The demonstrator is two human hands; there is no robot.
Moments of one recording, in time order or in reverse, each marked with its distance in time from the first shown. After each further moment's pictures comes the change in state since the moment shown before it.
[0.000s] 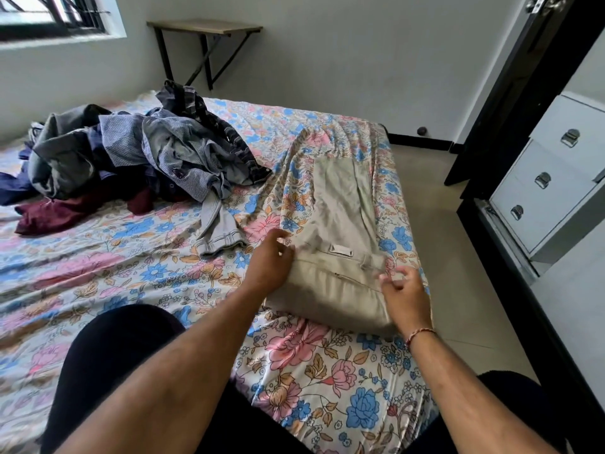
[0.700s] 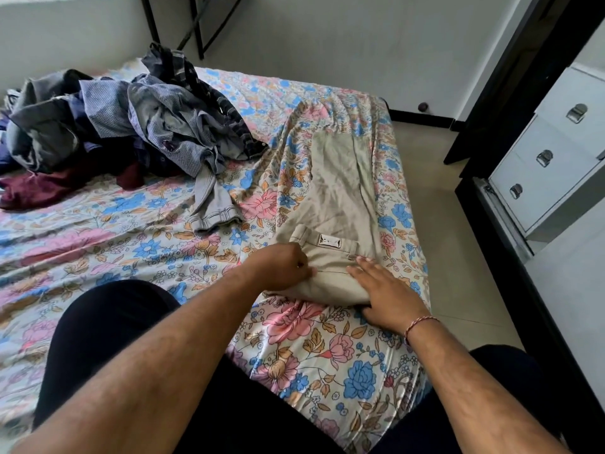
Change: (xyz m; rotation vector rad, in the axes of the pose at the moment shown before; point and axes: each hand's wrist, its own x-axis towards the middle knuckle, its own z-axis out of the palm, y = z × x) left_hand -0.005 -0.013 0.014 0.670 -0.519 0.359; right_hand -0.004 0.023 0.007 -0.945 -0.549 -0.505
